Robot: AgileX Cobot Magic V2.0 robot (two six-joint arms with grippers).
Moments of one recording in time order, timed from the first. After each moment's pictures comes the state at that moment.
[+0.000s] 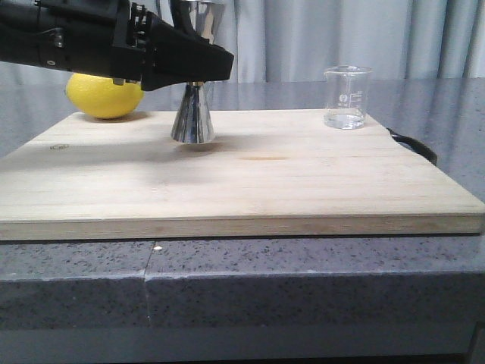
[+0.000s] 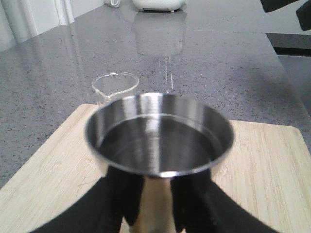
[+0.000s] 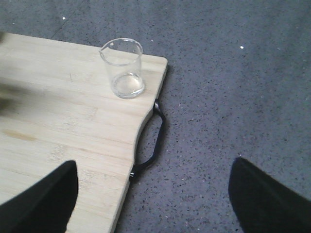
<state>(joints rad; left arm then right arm) -0.29 1.78 -1.04 -1.76 1.10 2.26 0.28 0.77 -0.65 -0.05 0.44 0.07</state>
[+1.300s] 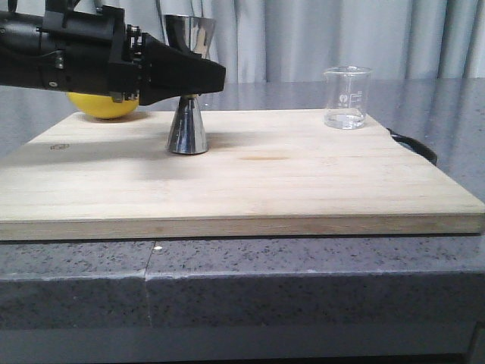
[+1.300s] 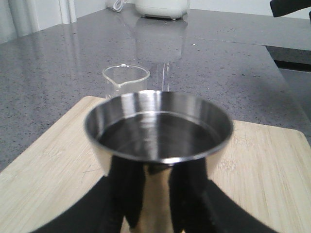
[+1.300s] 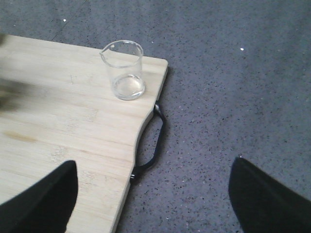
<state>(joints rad) -0.26 1.86 -1.05 -1.79 1.18 2.27 0.28 0.77 -0.65 -0.05 0.44 0.07</state>
